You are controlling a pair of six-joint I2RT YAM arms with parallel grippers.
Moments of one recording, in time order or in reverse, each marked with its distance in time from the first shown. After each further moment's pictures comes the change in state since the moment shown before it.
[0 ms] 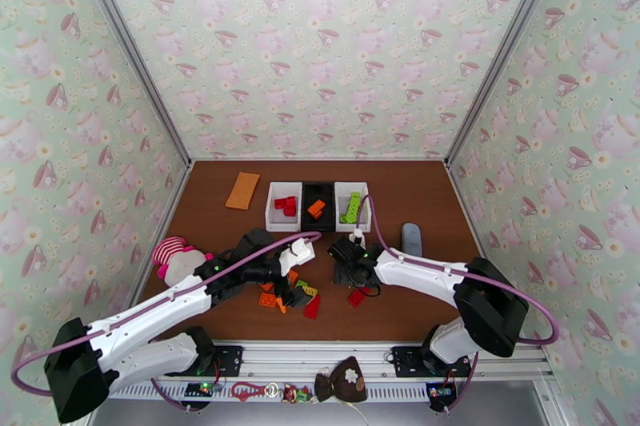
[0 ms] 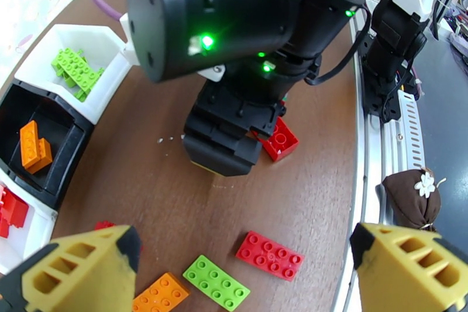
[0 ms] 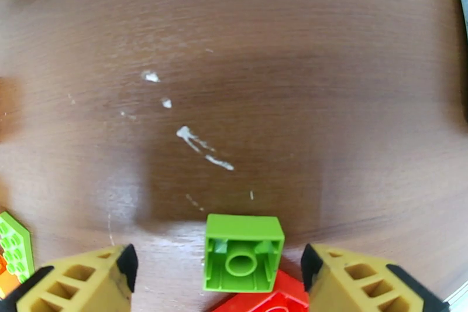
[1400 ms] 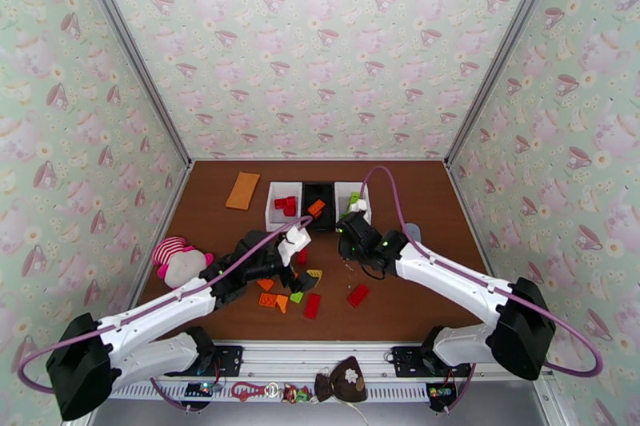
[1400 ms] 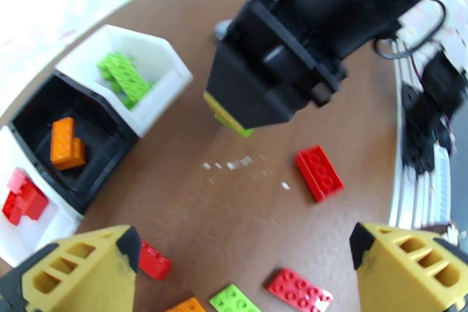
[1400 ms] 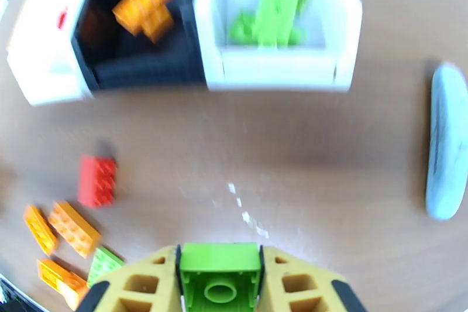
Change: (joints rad) left arm 0.007 0.015 -0.092 0.330 -0.182 -0.186; right arm -0.061 -0.171 0.166 0.026 0.101 -0.161
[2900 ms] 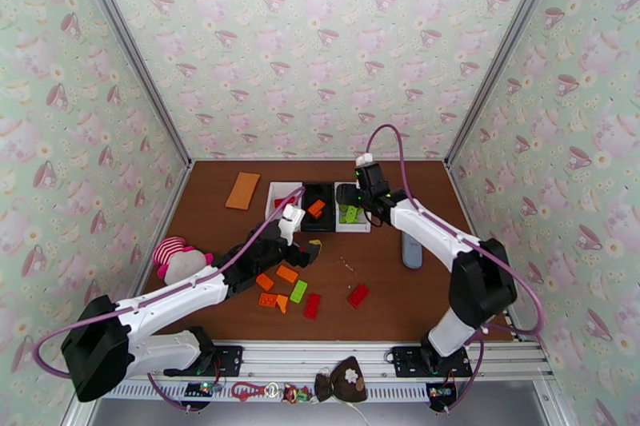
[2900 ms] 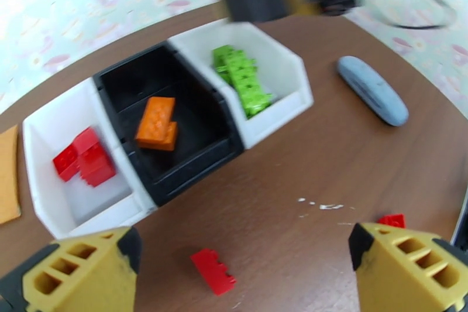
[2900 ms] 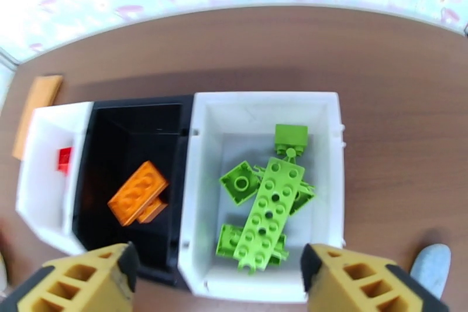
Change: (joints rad) left arm -0.006 0.132 0.107 -0.041 -0.419 -0.232; right arm -0.315 0.246 0.232 0.261 -0.189 -0.323
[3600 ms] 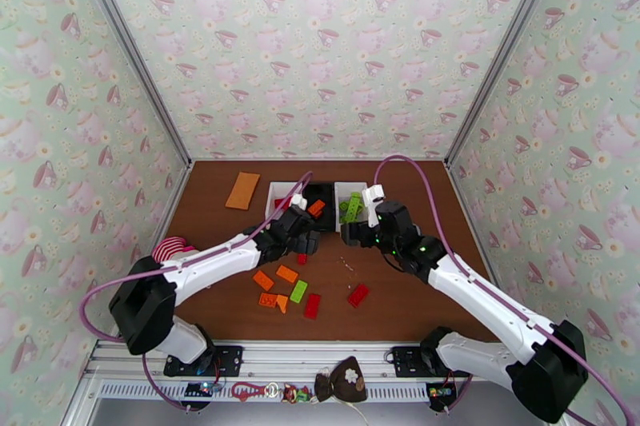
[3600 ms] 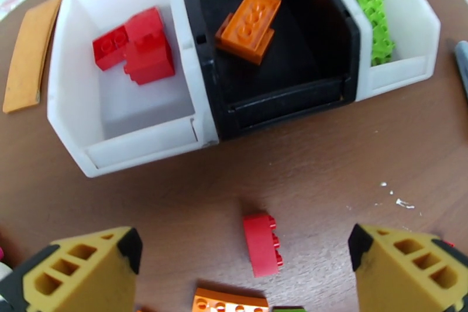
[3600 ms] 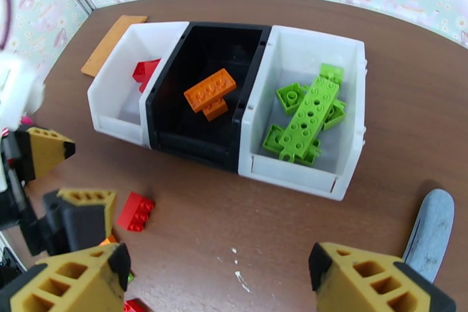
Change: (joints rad) left arm 0.000 0.358 0.371 -0.495 -0.169 -0.286; right arm 0.121 -0.478 -0.375 -0.041 -0.083 -0.060
